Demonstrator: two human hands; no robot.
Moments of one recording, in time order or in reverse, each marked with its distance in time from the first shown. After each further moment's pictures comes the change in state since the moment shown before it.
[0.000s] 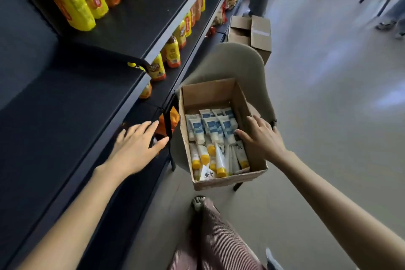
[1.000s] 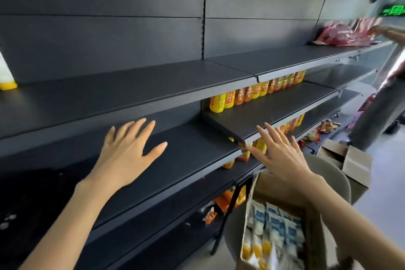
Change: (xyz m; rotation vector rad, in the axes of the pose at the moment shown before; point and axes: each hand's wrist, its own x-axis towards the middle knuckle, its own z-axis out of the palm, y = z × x) left_hand -0.265 -0.067 -0.111 0.057 0.627 -0.525; right_hand -0.084 -0.189 -0.160 -0.157 0.331 -0.726
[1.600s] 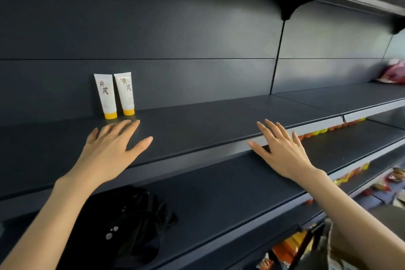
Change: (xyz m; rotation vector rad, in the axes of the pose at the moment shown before) left_hand -0.052 -0.259 -0.090 0.013 0.140 -0.246; right_hand 0.061 -0.263 -0.035 0.023 0.144 -0.205
